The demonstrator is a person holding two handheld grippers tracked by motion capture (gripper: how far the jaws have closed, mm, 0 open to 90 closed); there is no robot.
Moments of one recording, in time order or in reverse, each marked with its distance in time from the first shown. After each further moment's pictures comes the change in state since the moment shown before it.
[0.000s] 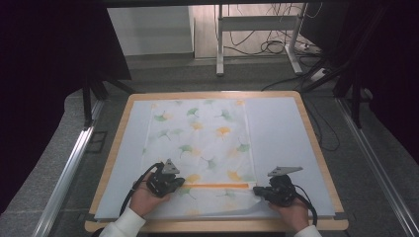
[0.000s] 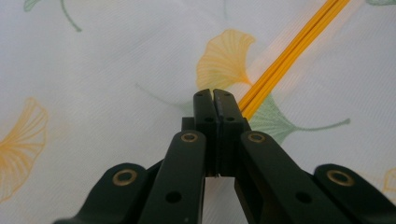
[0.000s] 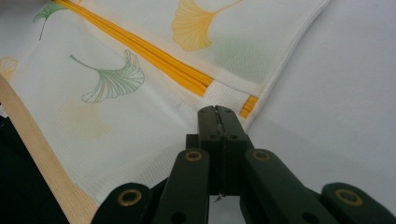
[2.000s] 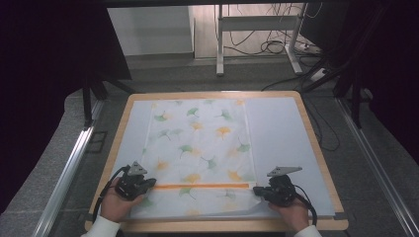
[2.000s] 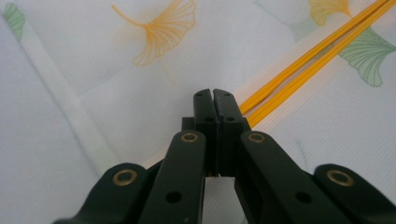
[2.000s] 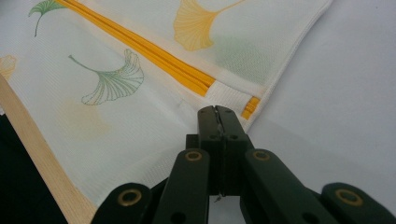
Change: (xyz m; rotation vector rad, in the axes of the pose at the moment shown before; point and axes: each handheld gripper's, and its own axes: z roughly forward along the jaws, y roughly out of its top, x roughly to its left) left arm 0.043 -0.056 -0.044 -0.010 0.107 -0.157; right arm 0.001 0.001 0.000 0.003 -0.006 -0.011
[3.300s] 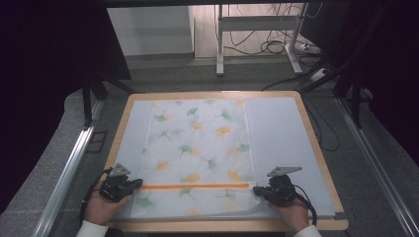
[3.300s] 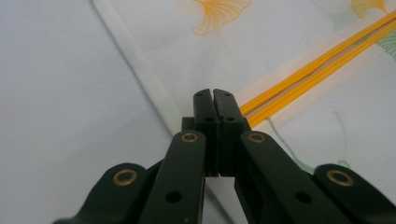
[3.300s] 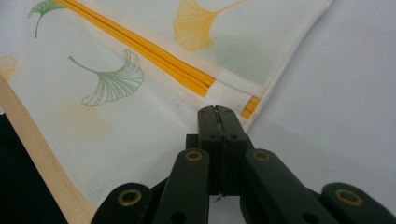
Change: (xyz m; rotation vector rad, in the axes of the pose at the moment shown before) left arm 0.027 -0.024 -0.020 -0.041 0.020 -0.106; right arm 0.000 0.000 0.000 -0.001 -0.003 -0.001
